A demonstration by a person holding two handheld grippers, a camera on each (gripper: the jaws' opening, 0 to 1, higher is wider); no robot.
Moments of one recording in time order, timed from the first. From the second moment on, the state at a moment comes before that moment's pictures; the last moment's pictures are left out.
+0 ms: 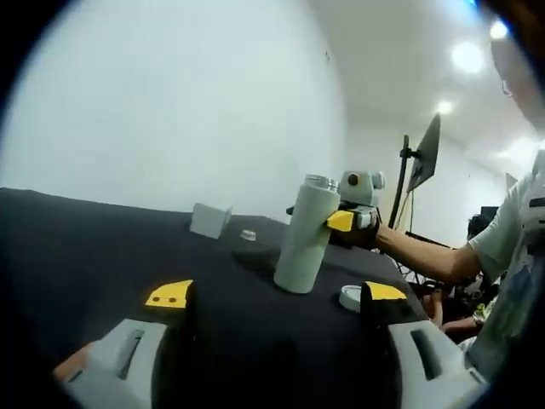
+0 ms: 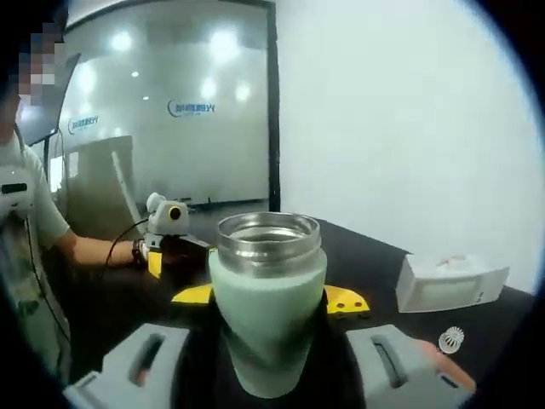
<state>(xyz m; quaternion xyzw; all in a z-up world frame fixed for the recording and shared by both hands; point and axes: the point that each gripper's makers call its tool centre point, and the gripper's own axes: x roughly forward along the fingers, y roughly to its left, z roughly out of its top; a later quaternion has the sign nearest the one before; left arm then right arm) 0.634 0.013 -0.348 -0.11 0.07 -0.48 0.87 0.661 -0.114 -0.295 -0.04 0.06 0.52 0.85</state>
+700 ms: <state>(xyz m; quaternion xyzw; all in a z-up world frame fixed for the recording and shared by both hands) 0.635 0.016 -0.346 -0.12 0.07 -0.48 0.87 0.650 -0.115 -0.279 -0.05 0.05 0.54 0.84</state>
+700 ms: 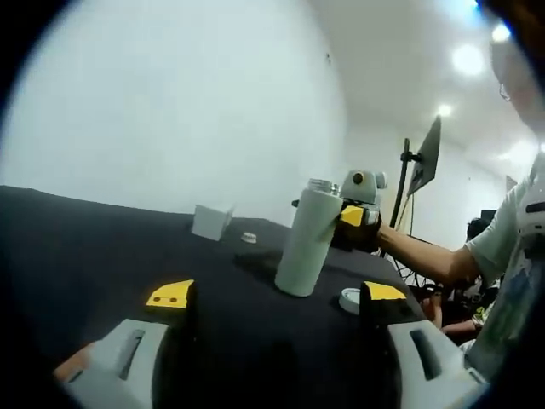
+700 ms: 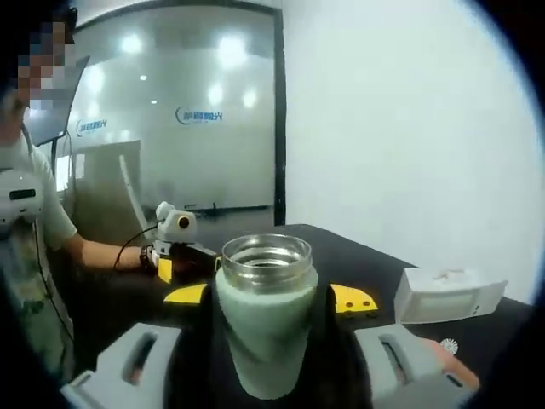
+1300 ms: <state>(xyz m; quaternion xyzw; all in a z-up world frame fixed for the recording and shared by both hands) 0.634 0.016 -0.345 -0.12 0.07 -0.48 0.87 0.727 -0.234 -0.293 -0.11 0.13 0.42 0.89</state>
